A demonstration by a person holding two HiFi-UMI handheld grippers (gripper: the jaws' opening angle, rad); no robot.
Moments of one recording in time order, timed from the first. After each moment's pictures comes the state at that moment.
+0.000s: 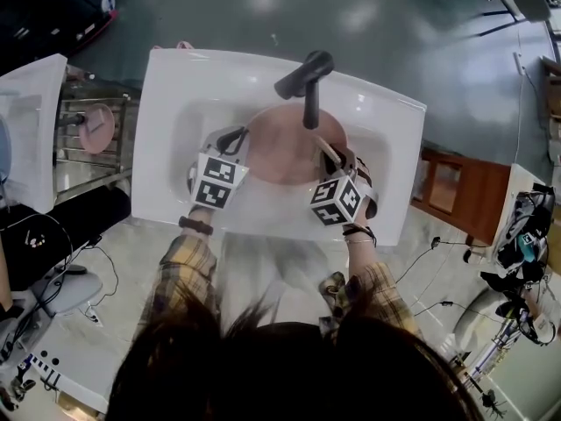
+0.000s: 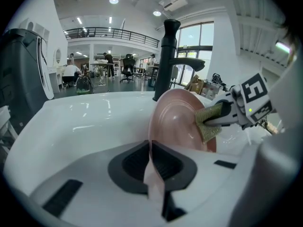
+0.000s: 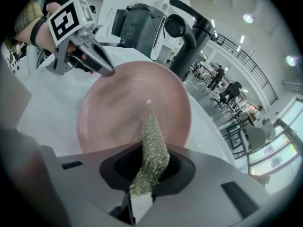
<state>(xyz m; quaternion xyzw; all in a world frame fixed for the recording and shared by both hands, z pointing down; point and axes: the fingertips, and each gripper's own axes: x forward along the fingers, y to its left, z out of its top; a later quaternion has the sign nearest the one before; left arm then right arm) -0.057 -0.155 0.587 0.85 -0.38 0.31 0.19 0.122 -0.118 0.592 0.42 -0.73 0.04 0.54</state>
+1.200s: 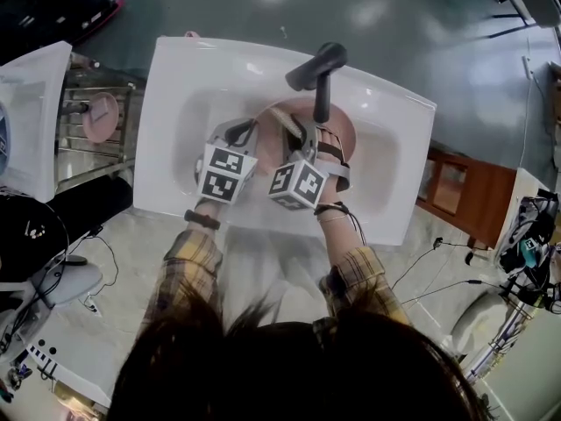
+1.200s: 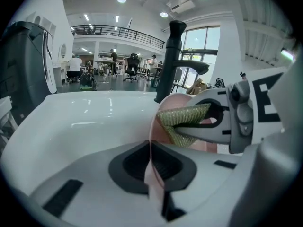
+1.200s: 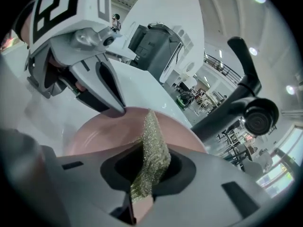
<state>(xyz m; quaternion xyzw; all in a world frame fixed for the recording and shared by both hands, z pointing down) -0.053 -0.156 0.587 0.84 -0.39 0.29 0.22 0.006 -0.167 0.570 0.39 -0.77 -0.10 0.50</state>
